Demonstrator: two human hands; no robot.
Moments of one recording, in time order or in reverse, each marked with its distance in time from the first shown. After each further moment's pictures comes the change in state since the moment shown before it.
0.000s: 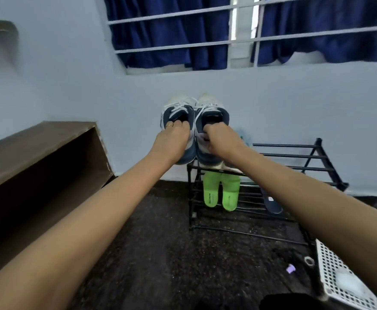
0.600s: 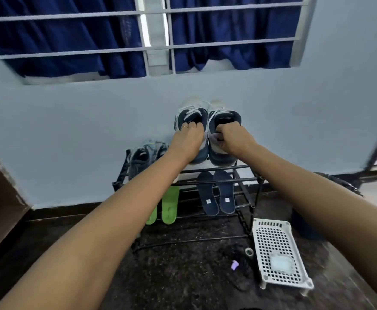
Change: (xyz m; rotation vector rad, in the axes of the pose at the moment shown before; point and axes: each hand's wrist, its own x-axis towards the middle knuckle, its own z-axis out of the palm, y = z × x) left_hand 0.108 0.211 0.036 -0.167 0.042 0.277; right_hand -0.071 0.210 -0.052 -0.061 0.018 0.396
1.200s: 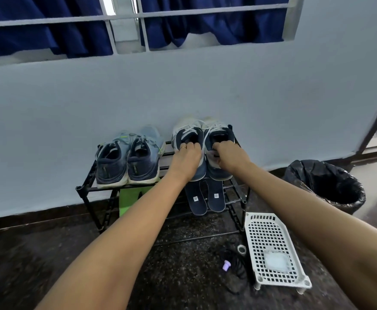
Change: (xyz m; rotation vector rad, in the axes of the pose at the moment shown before) left_hand 0.026 0.041 0.140 0.014 -0.127 0.051; right_hand 0.002 0.085 0.099 -0.108 -0.116 0.059
